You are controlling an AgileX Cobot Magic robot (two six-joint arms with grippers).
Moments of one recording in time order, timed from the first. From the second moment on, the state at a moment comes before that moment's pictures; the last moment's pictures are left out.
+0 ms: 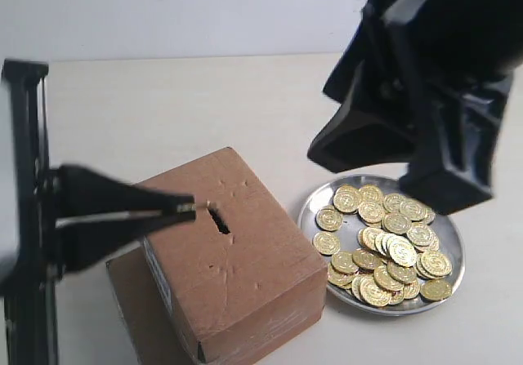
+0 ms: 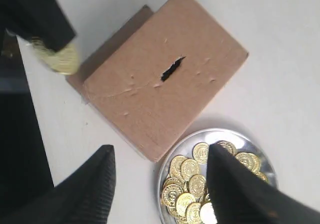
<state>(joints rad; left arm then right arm) -1.01 0.91 -0.58 -0.52 0.24 1.22 0.71 1.22 -1.28 0.15 1.19 -0.49</state>
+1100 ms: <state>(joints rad) -0.94 1.58 -1.04 0.11 0.67 1.88 0.71 0.84 -1.05 0.14 1.19 -0.45</state>
